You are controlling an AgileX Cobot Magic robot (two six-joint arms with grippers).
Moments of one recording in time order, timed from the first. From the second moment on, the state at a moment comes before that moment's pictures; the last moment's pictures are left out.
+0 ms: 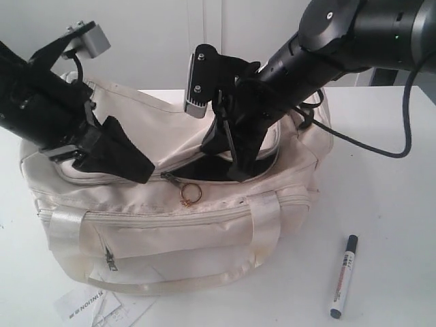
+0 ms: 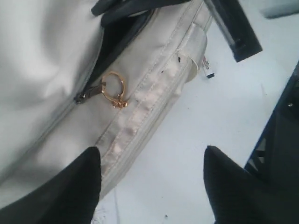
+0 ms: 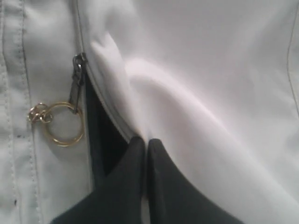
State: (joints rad) left arm -0.24 1.38 -1.11 -0.74 1.07 0.70; right arm 0.35 1.76 -1.37 0.57 0.80 -1.37
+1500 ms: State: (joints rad) left arm -0.68 1.58 -1.15 -0.02 0.67 -0.35; right arm 0.35 1.74 -1.37 0.62 0.82 -1.10
